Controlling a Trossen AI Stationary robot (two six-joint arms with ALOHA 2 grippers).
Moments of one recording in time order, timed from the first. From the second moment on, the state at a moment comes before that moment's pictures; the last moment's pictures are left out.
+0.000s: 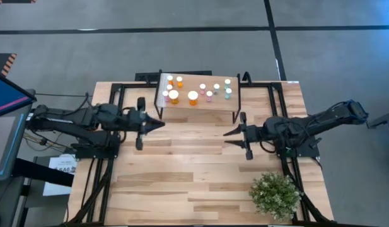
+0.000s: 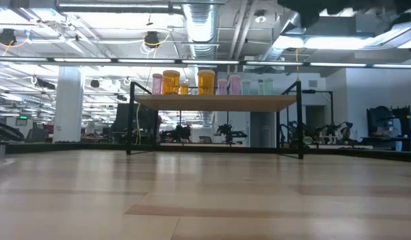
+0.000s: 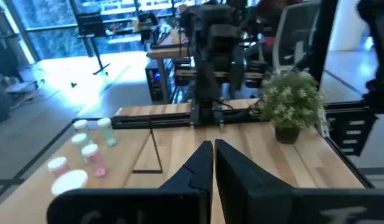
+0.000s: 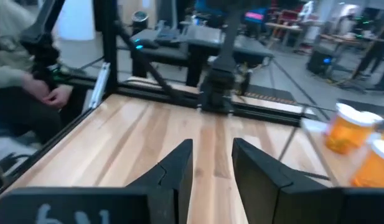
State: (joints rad) left arm -0.12 0.84 0.88 -0.18 -0.17 0.06; right arm 0.21 0.91 0.57 0.24 0.13 -0.12
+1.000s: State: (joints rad) left arm -0.16 0.05 0.16 0.09 -0.11 0.02; right arm 0.00 0.50 0.08 0.57 0.02 -0.05
